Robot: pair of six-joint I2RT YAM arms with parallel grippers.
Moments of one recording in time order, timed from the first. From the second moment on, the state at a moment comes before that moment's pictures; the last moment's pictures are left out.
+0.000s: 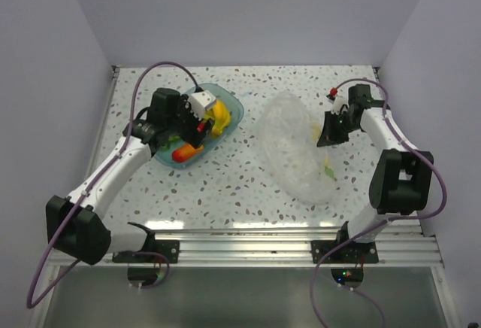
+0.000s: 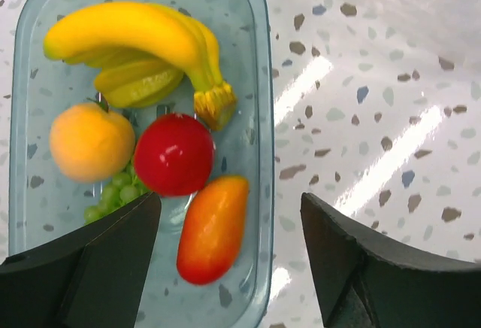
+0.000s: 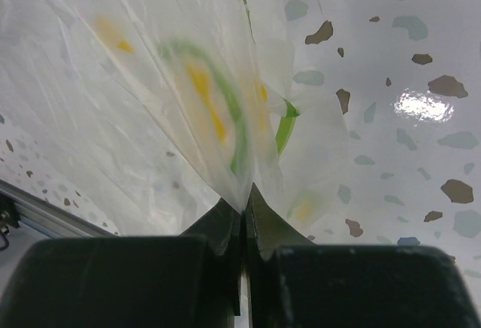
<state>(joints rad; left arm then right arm) -0.37 1.28 1.10 -0.52 0.25 0.36 -0.06 1.67 1.27 -0.86 -0.43 -0.03</state>
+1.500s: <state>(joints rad) -0.51 1.57 1.41 -0.37 0.35 0.24 -0.06 1.70 1.25 -0.82 -0.60 0.03</state>
